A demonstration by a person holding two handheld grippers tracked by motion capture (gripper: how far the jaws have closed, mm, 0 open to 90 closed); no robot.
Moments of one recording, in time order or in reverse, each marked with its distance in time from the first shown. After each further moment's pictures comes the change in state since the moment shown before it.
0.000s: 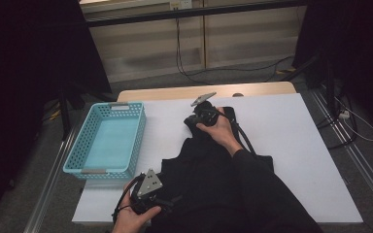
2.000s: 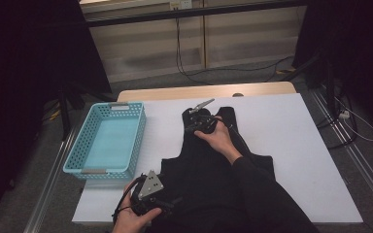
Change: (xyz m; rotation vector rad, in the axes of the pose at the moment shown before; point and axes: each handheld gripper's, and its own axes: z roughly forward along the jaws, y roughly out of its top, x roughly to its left) left arm -0.002 0.000 0.000 0.008 -0.002 0.022; right arm 0.020 -0.019 0.008 0.075 0.097 0.086
